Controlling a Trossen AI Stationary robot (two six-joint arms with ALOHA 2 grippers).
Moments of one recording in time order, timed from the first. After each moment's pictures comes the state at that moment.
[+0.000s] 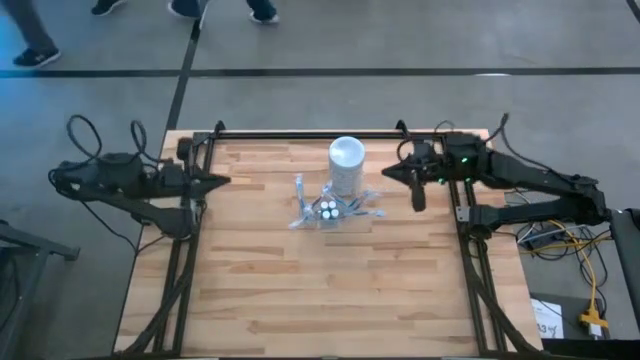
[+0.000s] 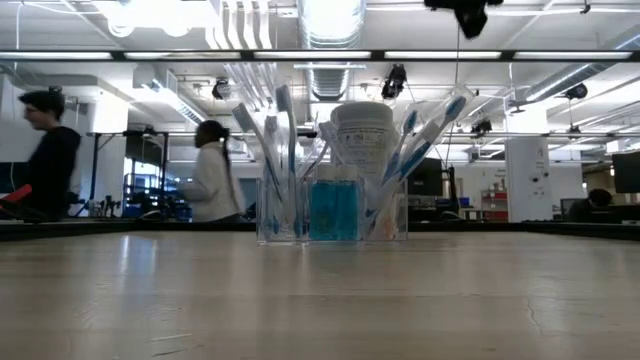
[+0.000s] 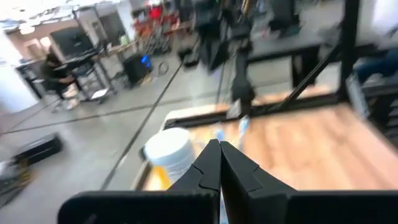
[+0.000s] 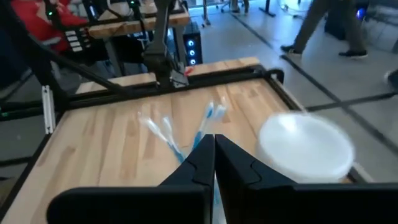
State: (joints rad) left arm -0.27 0.64 1.03 -0.56 -0.44 0.18; right arm -0.24 0.89 0.93 -0.33 -0.13 0.09
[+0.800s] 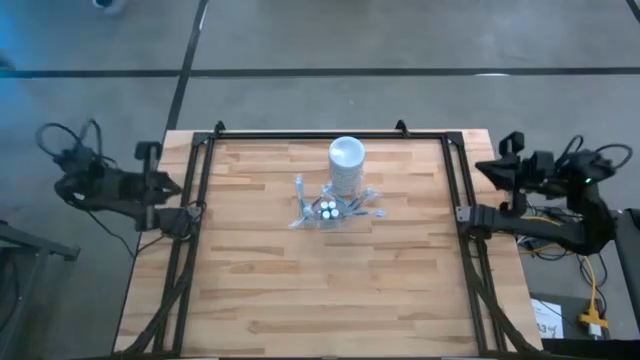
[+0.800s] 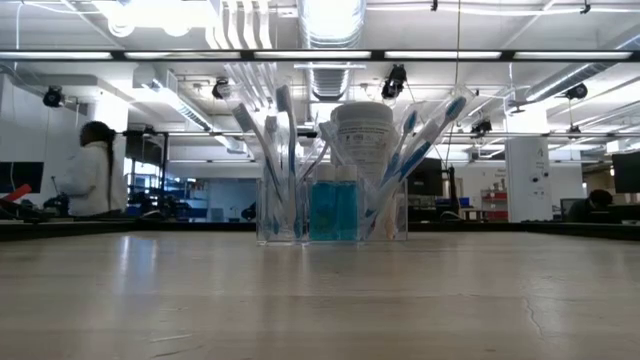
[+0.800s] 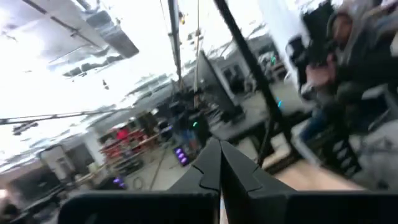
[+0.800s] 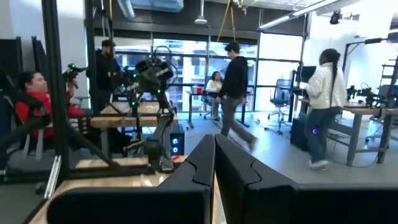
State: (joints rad) left arm -0.25 0.25 0.88 -0.40 -0.04 0.49; right arm -0.28 0.18 0.88 -0.54 -0.11 0.00
